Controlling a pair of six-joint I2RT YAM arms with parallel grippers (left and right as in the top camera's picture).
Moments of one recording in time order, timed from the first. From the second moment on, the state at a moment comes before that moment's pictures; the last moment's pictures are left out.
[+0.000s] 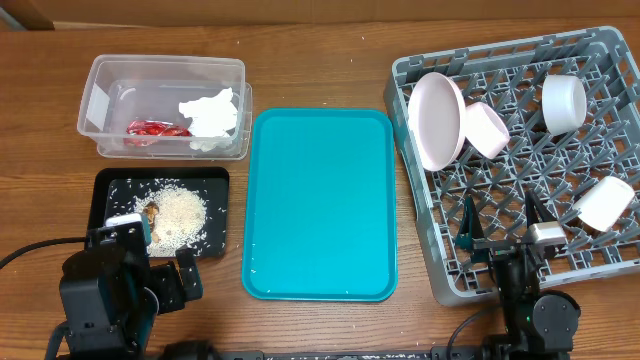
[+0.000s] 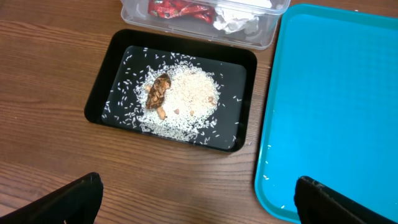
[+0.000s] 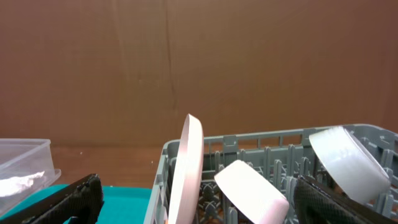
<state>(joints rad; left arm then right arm) 0.09 0.62 1.10 -1.31 -0.10 -0.10 0.05 0.01 0.06 0.09 -0.06 0.08</state>
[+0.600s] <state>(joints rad) 0.09 0.62 1.10 -1.31 -0.10 -0.10 0.05 0.01 0.02 0.10 -0.01 0.09</state>
